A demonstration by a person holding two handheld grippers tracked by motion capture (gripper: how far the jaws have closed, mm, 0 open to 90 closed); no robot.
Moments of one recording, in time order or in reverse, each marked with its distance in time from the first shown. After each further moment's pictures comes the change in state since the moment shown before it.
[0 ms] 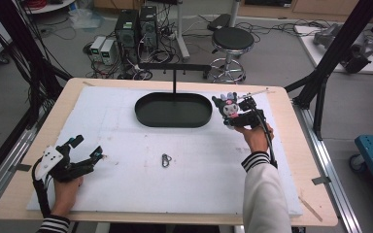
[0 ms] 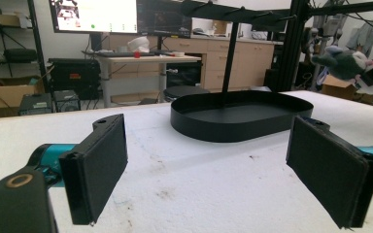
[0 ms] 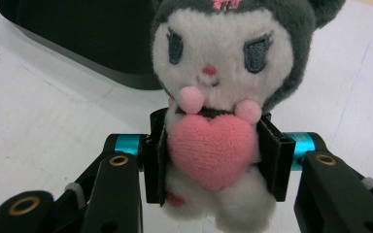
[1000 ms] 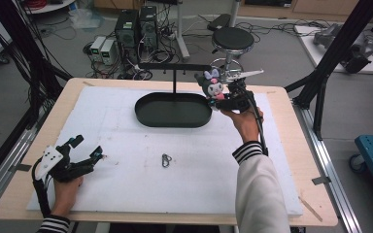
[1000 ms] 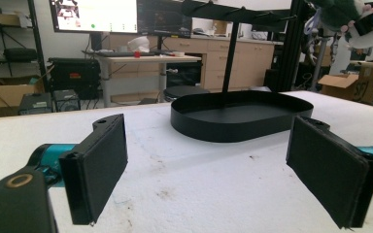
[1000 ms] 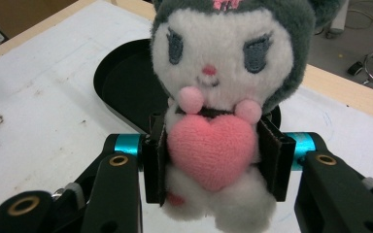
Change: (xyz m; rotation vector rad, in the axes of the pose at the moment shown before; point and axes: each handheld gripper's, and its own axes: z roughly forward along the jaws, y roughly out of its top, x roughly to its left) left arm 0.000 0.000 0.000 0.002 0.001 -0.003; right arm 0.045 0.056 -0.027 -0.190 0.105 -0.099
